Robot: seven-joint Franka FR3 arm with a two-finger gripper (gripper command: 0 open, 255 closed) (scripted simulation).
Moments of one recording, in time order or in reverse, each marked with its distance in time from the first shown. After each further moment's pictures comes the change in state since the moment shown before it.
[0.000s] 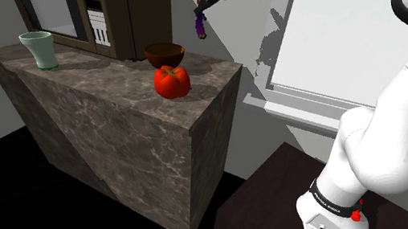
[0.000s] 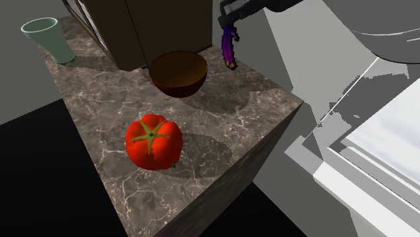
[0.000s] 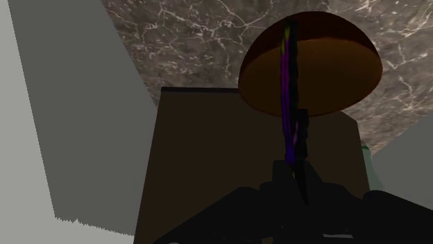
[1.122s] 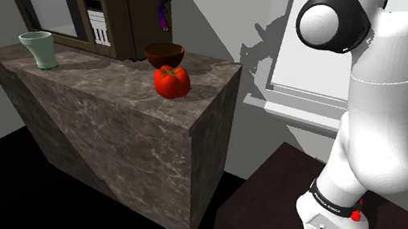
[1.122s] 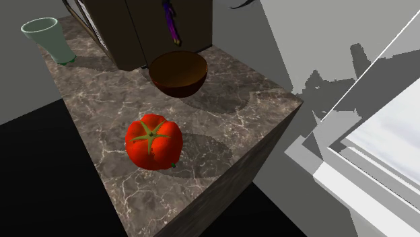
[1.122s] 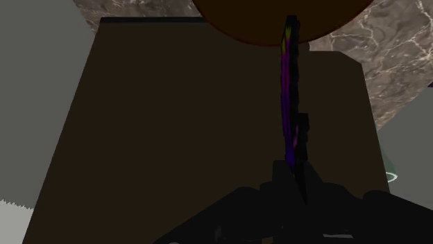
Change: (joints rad) arm -0.013 0.444 0.039 0.519 0.122 -0.108 0.142
